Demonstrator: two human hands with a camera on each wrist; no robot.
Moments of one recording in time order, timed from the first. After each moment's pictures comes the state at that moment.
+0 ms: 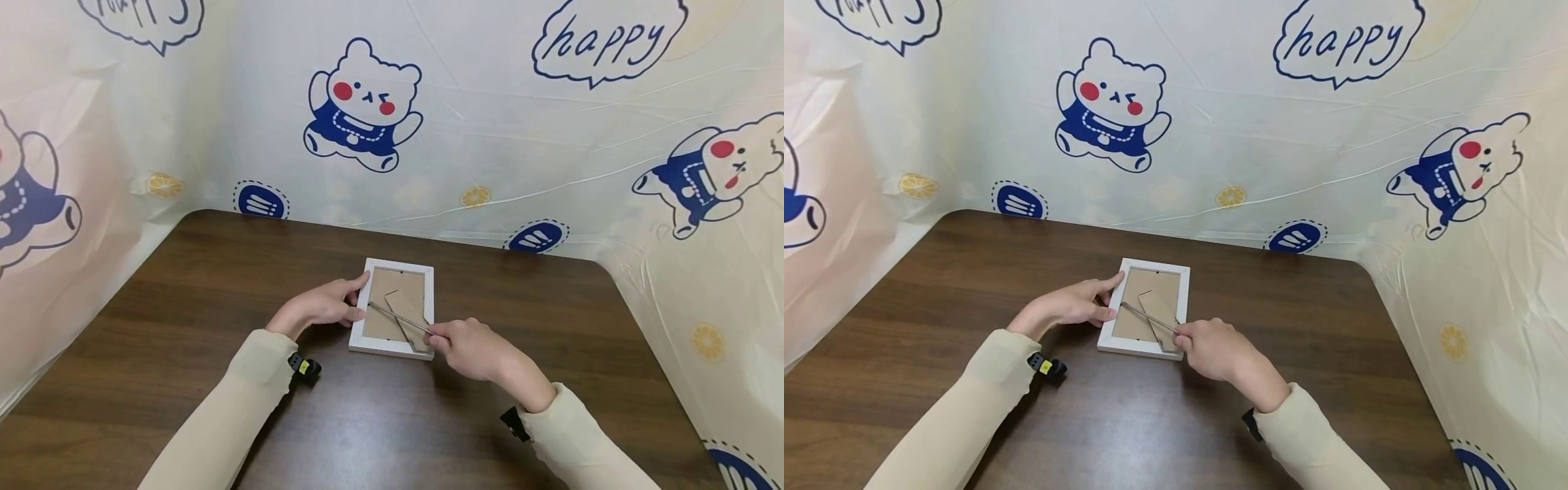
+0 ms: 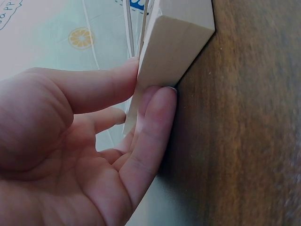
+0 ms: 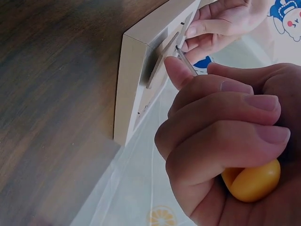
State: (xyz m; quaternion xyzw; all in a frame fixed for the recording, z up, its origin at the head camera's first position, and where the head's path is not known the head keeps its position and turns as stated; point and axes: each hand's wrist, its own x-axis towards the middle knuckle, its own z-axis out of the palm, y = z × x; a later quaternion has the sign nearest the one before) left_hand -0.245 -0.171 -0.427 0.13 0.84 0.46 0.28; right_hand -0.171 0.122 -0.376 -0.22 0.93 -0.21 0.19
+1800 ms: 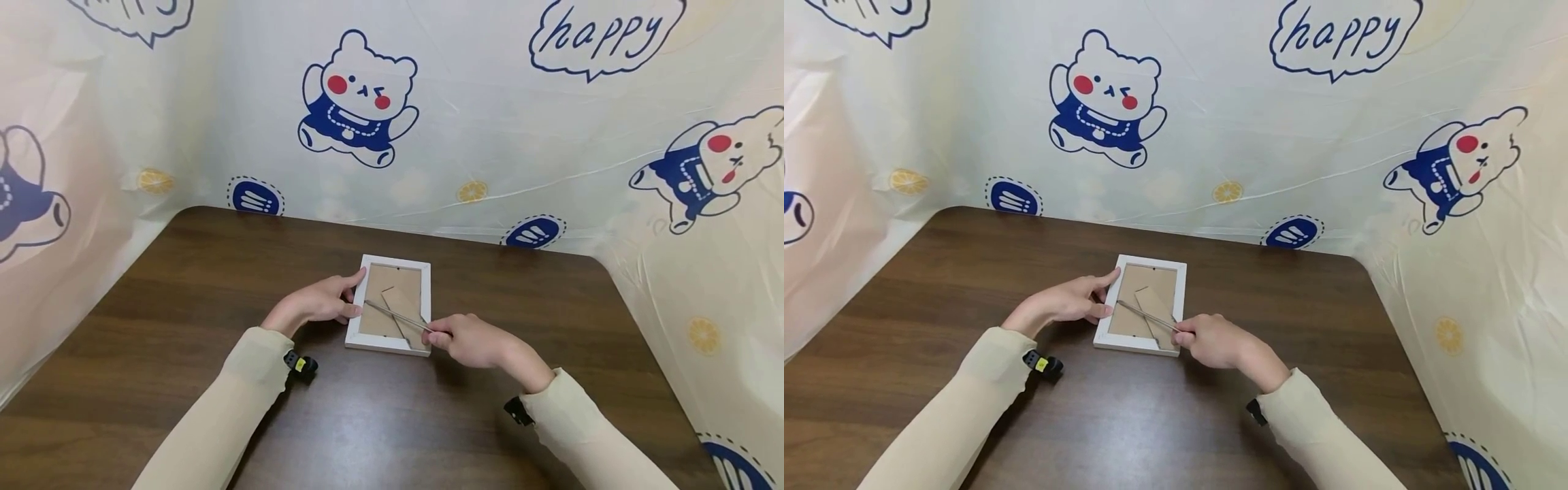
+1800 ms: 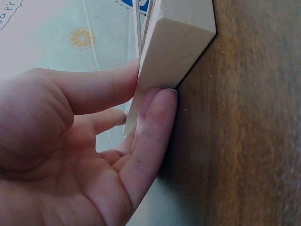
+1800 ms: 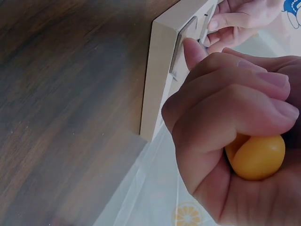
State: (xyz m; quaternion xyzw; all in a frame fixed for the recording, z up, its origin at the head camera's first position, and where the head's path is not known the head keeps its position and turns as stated) left_hand -0.246 -0.170 -0.428 0.12 0.84 0.44 0.28; right_hand -0.185 0.134 -0.381 -0.23 0.91 -0.23 0.26
